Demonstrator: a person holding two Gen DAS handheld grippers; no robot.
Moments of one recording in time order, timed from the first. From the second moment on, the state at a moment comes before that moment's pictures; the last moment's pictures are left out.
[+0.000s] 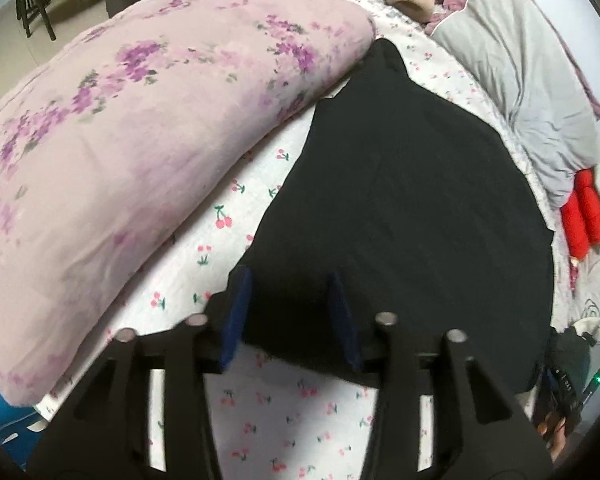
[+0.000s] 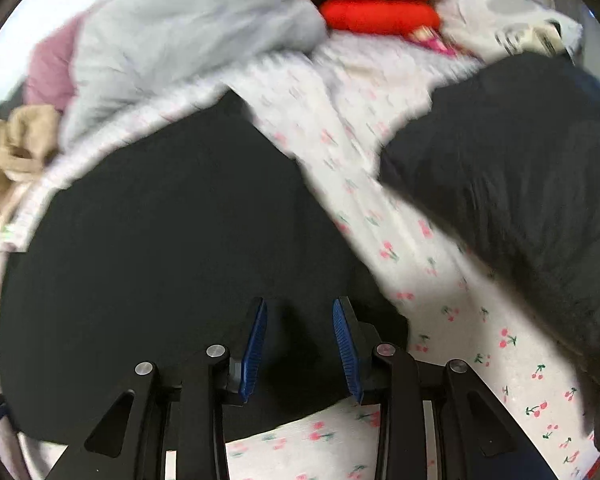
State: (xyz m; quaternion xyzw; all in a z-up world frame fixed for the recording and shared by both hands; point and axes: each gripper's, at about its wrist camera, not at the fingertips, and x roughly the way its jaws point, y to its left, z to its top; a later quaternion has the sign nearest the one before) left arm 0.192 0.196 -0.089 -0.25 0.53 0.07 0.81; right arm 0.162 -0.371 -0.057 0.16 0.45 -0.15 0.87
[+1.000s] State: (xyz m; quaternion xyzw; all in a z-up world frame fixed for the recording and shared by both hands) left arm 0.180 0.177 -0.134 -0.39 0.55 0.08 0.73; right arm 0.184 -0.249 -0.054 0.07 0.46 0.01 0.88
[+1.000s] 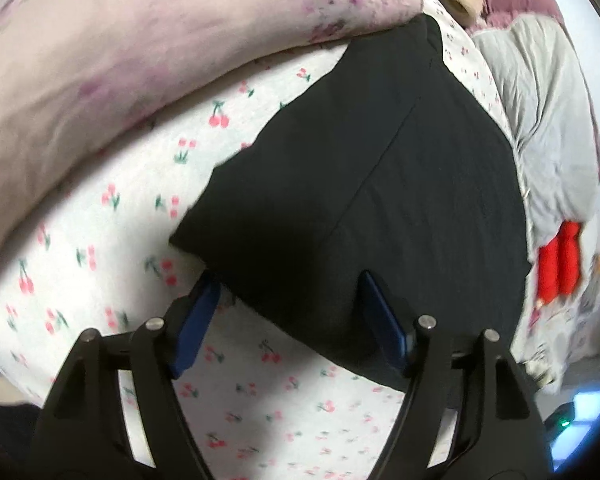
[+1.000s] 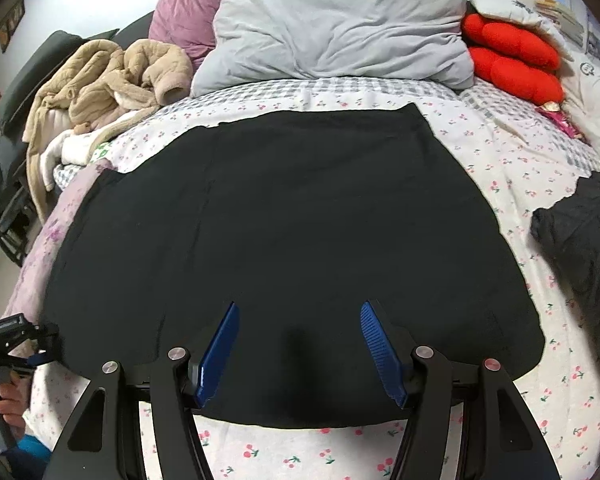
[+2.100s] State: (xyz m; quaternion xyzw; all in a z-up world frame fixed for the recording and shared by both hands) left arm 0.184 0.175 -0.127 -0.45 0.46 0.08 0.76; right arm 0.216 -0.162 -0.120 0.01 0.54 0.08 0.84
